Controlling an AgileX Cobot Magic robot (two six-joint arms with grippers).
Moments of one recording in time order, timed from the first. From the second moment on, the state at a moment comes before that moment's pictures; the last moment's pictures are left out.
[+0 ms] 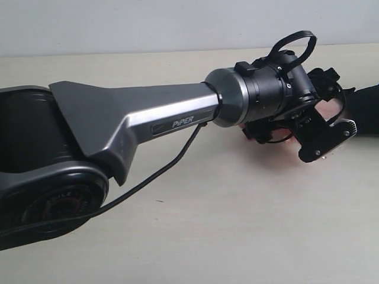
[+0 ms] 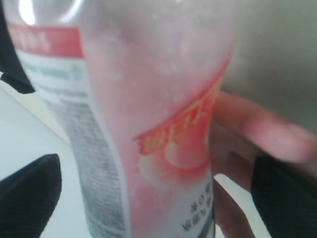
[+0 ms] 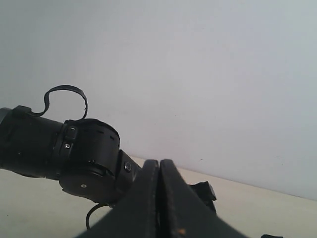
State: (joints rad) left arm -0.90 2.51 -2.15 0.49 0.65 1.39; right arm 0.41 0.01 -0.18 -0.01 0.20 -0.05
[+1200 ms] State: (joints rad) left arm -0.96 2.08 -2.15 0.54 1.22 0.30; right arm 0.41 0.01 -0.18 -0.01 0.20 -0.05
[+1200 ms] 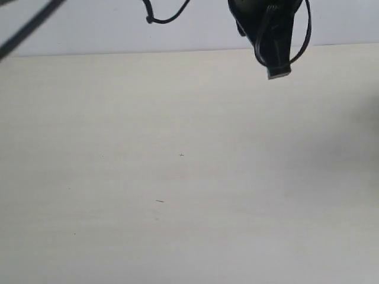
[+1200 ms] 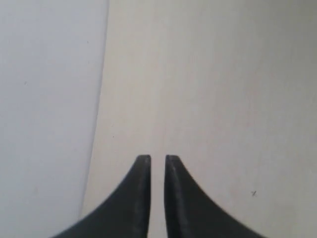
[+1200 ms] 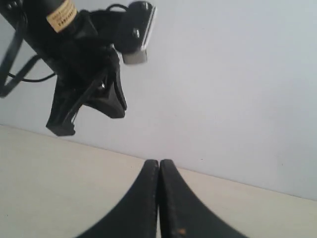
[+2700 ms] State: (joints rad) left arm -0.85 0.38 -0.75 0.26 0.79 -0.23; right arm 0.41 0.01 -0.18 -0.01 0.20 -0.05
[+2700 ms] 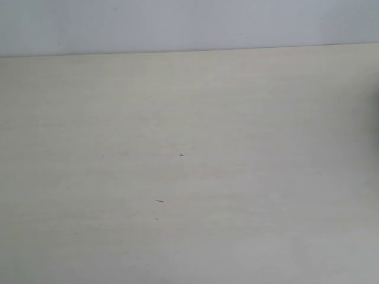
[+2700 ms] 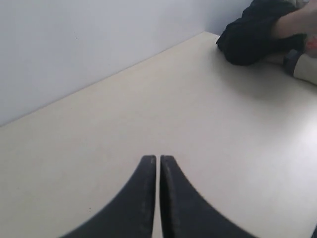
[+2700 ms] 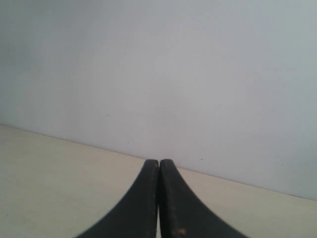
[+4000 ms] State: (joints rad) left arm -0.26 0.21 -0.40 0.23 0.36 -0.63; right arm 0.41 0.01 -0.18 -0.01 0.20 -0.05
